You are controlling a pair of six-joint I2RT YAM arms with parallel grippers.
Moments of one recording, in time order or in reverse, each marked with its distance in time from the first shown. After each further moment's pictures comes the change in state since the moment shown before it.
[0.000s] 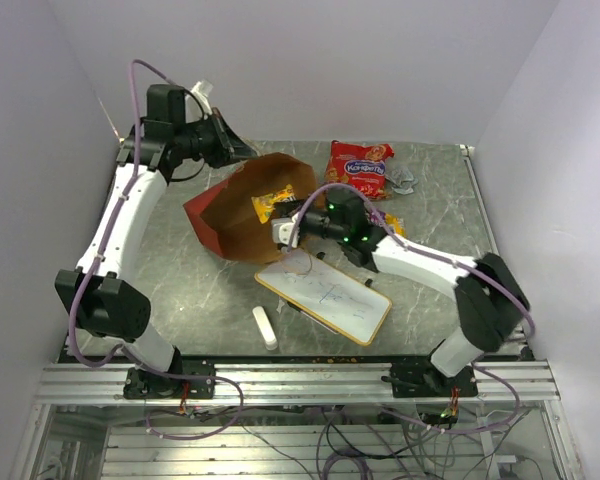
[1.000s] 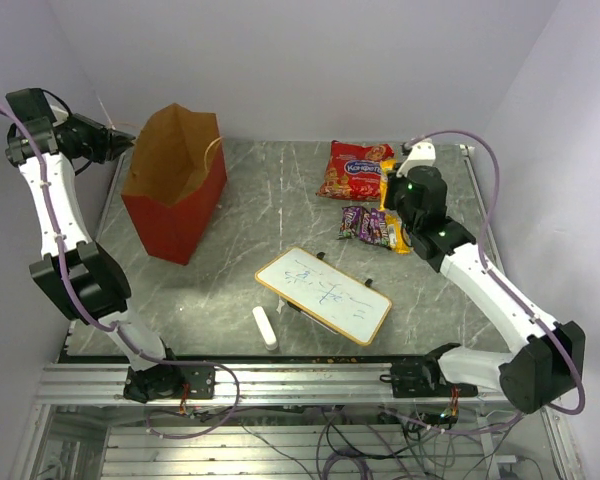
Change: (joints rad) left arm 0.630 0.190 0.203 -0.177 -0.012 -0.234; right arm -0.272 -0.478 -0.044 -0.418 0.789 1.260
